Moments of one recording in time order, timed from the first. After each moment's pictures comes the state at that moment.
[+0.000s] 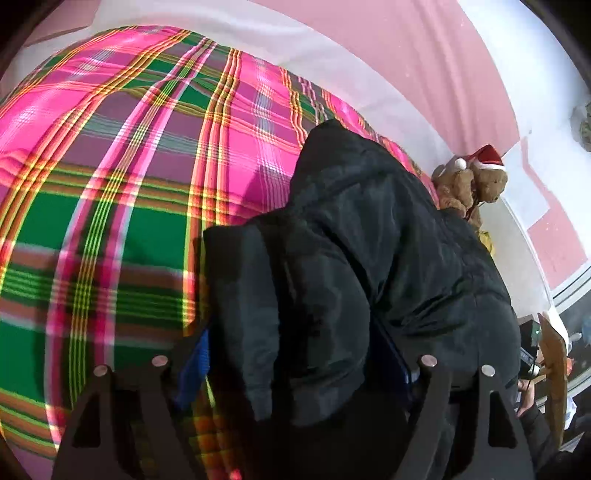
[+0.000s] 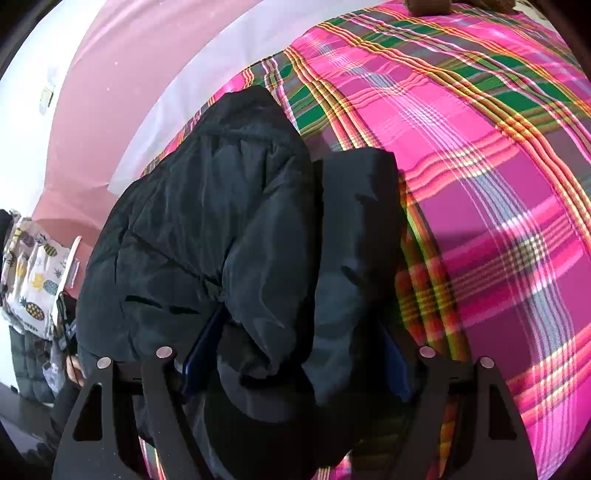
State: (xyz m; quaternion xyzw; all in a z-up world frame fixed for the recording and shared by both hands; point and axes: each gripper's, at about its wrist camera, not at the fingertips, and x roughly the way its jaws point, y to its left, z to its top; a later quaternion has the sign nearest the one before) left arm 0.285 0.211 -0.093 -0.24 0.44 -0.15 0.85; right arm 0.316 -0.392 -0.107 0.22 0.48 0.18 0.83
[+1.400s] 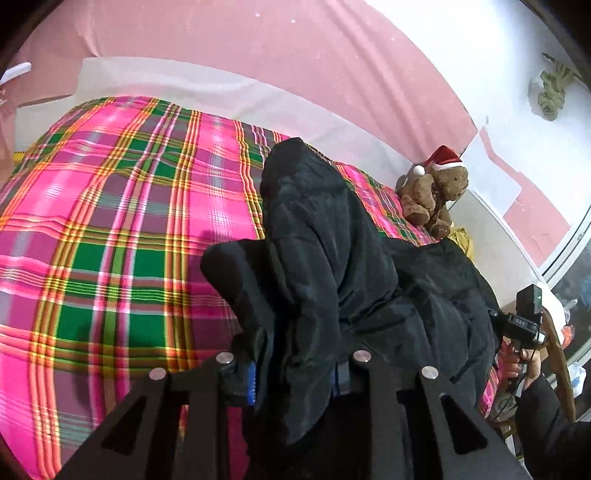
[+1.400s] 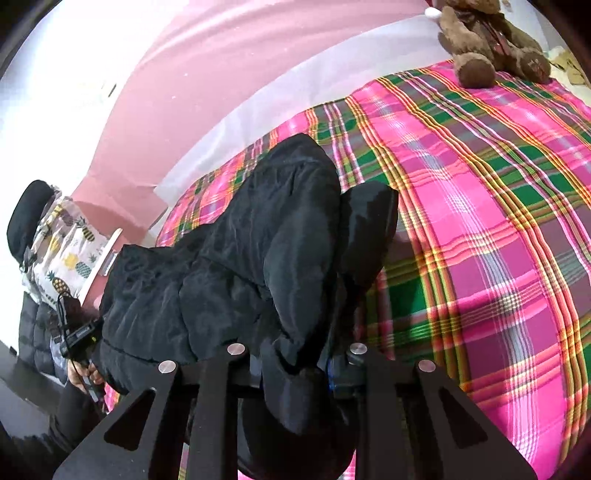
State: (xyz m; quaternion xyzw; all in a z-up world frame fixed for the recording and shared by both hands) left arm 0.213 0.195 0.002 -0.19 0.37 -0.17 0.89; right arm 0.279 -0.378 -0.017 0.18 0.40 0.24 0.86
